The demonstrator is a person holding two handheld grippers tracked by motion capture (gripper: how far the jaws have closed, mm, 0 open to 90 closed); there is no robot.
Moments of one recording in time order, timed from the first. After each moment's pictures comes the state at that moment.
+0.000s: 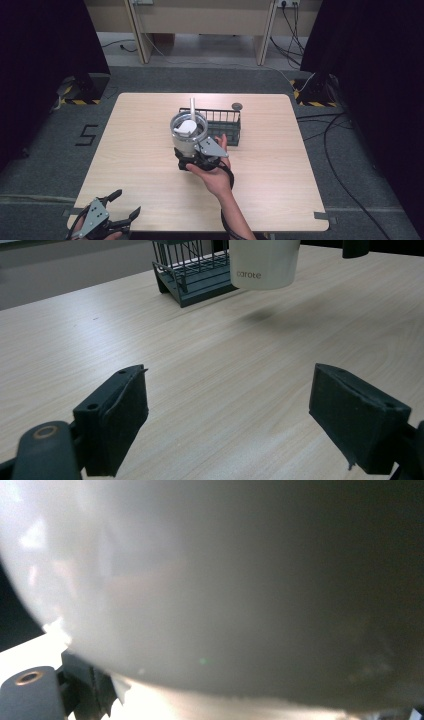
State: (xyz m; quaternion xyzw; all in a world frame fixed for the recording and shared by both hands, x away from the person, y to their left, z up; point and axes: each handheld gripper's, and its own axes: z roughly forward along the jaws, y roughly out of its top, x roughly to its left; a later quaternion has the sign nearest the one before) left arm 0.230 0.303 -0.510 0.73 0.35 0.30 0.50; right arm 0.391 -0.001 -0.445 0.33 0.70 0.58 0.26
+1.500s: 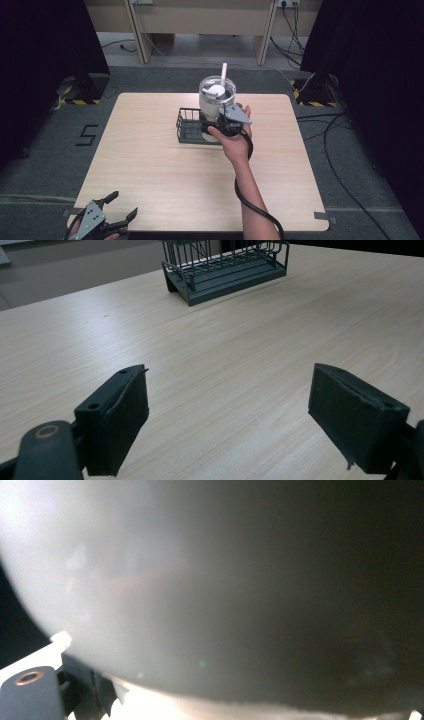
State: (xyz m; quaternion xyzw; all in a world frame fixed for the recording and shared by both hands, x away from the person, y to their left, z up) left arm 0.223 0.308 -0.509 0.72 0.36 0.31 0.50; right arm 0.459 -0.053 -0.388 0.39 0.65 0.57 0.33
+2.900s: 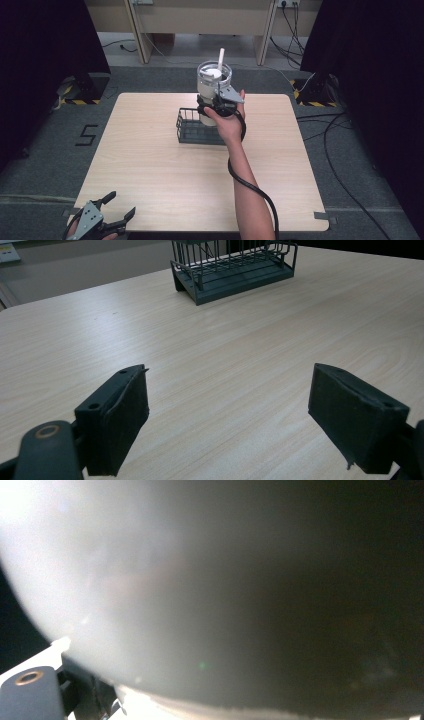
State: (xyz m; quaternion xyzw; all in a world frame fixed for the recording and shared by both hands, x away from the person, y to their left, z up) left arm 0.222 0.311 -0.510 0.71 0.37 0.31 0.50; right arm 0.518 -0.038 -0.379 0.41 0.64 0.56 0.33
